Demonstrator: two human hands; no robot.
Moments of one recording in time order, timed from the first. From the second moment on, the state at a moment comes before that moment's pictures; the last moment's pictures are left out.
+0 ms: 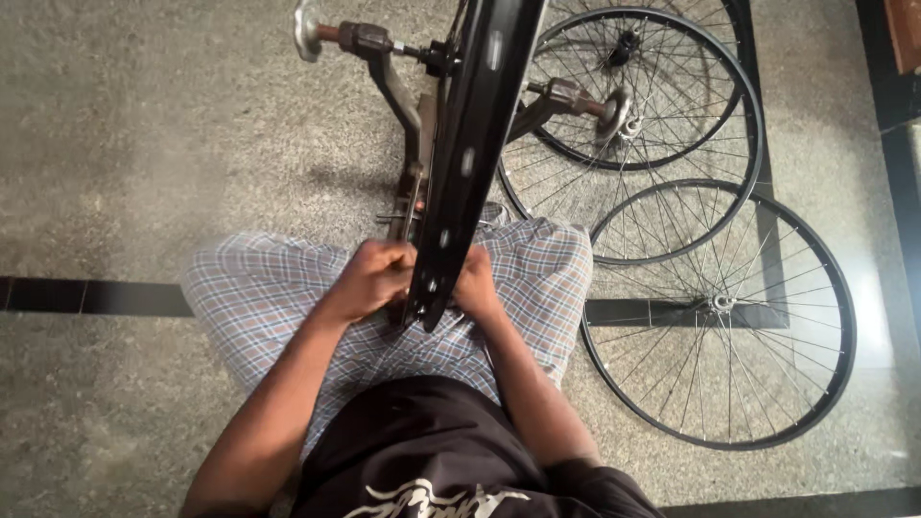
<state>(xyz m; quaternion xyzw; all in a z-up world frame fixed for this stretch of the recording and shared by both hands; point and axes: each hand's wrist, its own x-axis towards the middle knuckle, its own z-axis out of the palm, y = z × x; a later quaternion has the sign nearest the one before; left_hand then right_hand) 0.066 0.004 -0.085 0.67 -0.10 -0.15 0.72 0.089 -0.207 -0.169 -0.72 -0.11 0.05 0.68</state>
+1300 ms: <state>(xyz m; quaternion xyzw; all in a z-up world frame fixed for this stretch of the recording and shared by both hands) 0.095 -0.026 -0.071 0.73 -0.17 0.09 0.65 0.063 -0.209 -0.114 -0.75 -0.10 -0.05 0.65</state>
